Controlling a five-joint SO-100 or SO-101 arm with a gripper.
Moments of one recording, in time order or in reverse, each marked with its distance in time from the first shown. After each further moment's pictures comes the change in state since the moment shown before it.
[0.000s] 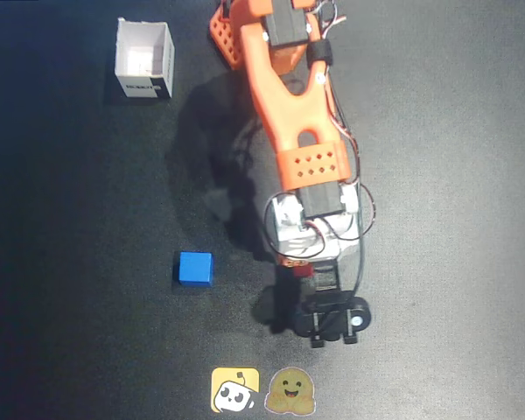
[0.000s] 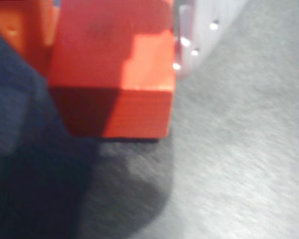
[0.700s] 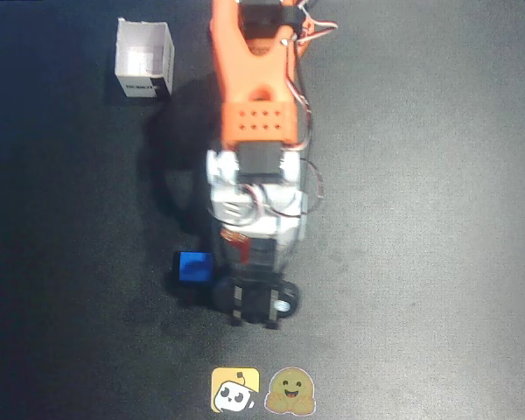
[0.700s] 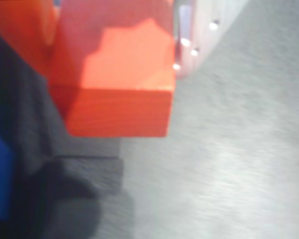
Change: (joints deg) arm 11.9 13.8 1.7 8.3 0.1
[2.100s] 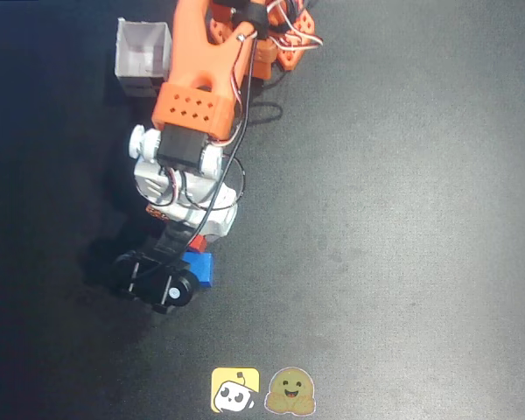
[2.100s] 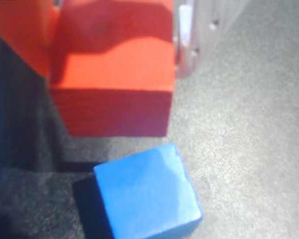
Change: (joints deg) arm 14.7 1.4 2.8 -1.7 0.7
